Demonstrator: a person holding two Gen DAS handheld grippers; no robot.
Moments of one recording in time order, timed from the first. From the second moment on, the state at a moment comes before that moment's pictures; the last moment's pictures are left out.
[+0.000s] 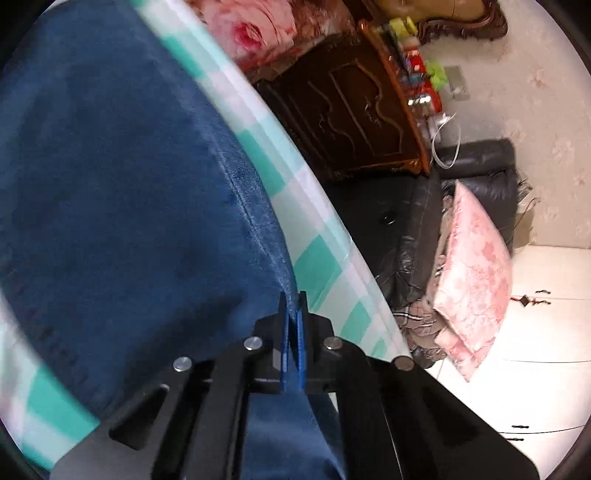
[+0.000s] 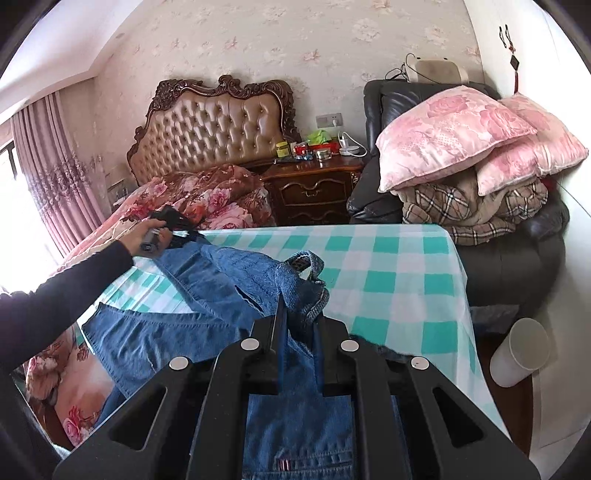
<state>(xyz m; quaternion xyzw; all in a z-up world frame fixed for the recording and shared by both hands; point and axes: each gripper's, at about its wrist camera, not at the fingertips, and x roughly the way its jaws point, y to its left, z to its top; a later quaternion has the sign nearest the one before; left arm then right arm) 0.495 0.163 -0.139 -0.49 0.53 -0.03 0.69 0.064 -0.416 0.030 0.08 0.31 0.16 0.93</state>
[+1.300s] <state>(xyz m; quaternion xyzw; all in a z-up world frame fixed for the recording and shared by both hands) 0.081 0.190 -0.181 -0.51 0.44 -0.04 0.74 -0.017 -0.488 -0.137 0.43 0.44 -0.02 0.79</state>
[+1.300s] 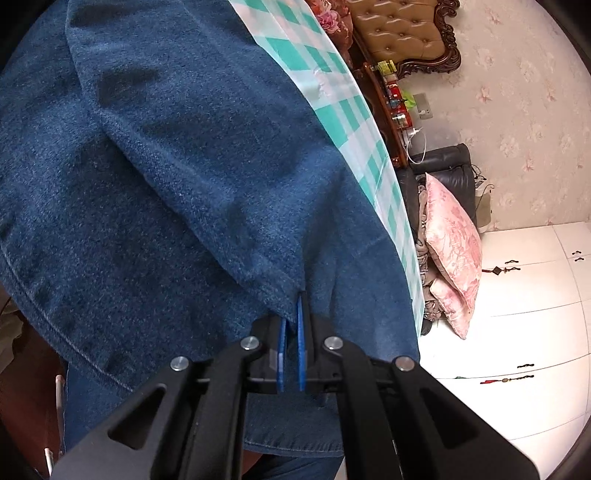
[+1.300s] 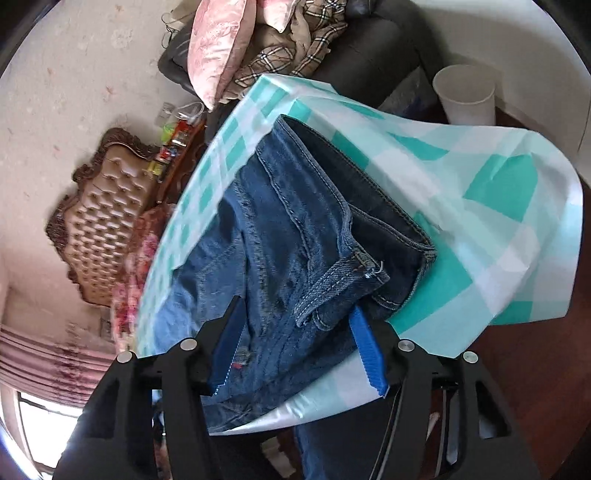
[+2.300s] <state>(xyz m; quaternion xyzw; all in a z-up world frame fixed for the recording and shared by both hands) 0.017 0.183 -0.169 -0.49 0.46 -0.03 0.74 -0.024 -0.470 -0.080 0.28 0.44 -0.10 0.85</state>
